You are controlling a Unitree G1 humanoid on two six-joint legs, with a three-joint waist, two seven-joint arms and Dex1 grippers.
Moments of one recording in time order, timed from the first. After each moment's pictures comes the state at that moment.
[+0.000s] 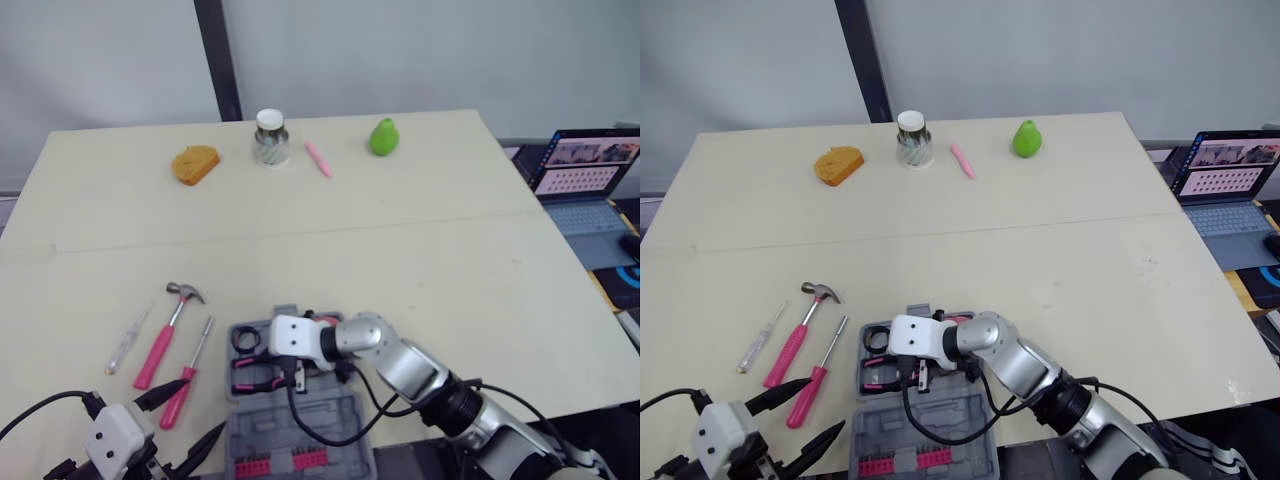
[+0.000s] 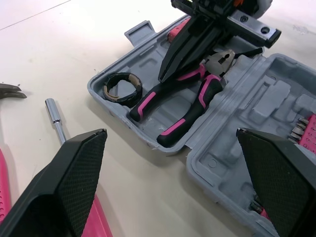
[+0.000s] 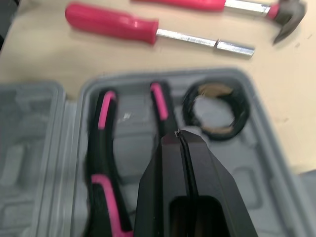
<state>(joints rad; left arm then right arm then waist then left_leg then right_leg) 0.88 0.45 0.41 -0.64 -0.34 0.00 -0.77 -0.50 -0.24 0.73 -0.04 -0.06 0.37 0.84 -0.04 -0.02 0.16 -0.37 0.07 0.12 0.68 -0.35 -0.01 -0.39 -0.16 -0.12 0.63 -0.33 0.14</state>
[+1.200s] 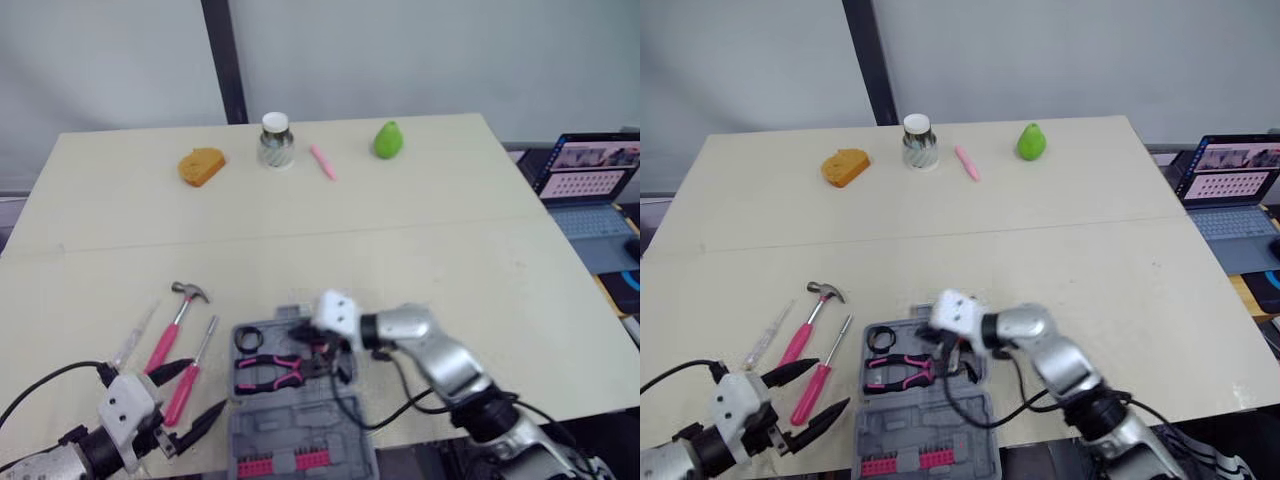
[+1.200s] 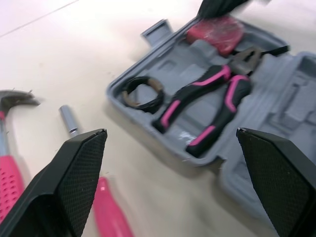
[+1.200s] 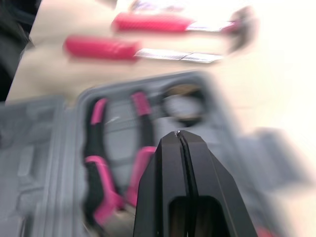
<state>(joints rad) 0.65 0.56 0.39 -0.53 -0.35 0.15 -0.77 -0.35 -0.43 0.35 -0.26 0.16 0.40 0.97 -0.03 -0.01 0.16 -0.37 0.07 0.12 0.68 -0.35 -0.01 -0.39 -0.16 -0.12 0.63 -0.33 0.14</state>
